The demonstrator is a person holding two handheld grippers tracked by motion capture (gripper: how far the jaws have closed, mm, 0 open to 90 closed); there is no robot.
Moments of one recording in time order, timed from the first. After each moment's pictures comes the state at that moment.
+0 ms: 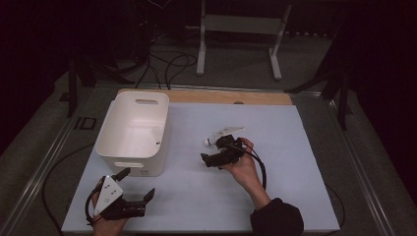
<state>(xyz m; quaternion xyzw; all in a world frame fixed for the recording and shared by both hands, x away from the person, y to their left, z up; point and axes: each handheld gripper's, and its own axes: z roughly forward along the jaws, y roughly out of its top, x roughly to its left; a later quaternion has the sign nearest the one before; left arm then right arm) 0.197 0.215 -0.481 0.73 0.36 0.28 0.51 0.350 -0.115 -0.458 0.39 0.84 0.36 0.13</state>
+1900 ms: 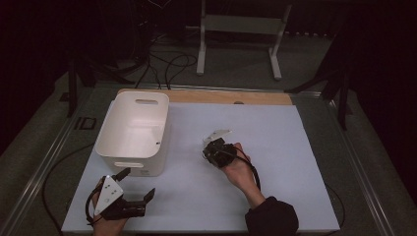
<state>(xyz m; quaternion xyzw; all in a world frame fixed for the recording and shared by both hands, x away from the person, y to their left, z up) 0.197 0.215 -0.481 0.73 0.36 0.28 0.51 0.342 -0.092 -0.456 0.34 0.87 0.32 0.15</state>
